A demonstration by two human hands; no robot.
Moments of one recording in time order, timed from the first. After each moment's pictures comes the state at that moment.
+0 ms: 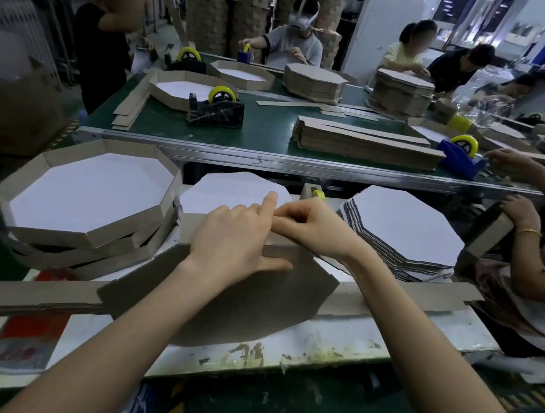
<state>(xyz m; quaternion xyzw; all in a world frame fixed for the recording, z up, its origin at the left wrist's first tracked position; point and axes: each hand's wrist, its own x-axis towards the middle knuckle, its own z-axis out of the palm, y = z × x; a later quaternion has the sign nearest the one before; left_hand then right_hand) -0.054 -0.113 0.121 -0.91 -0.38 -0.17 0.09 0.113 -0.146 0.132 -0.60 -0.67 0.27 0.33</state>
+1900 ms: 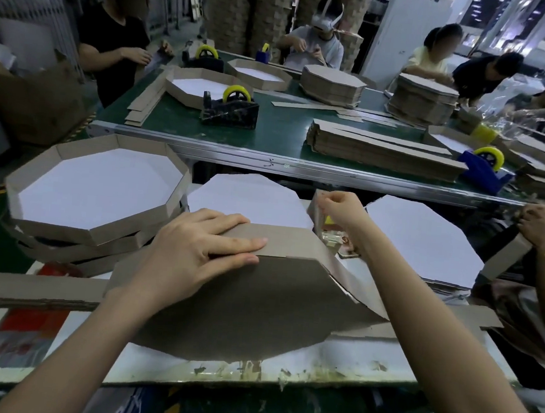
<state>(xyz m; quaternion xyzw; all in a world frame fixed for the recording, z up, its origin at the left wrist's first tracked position) -0.111 -0.096 0.105 -0.90 -0.26 -0.33 -0.13 0.191 -0.070 0.104 -0.78 -0.43 0.27 0.38</state>
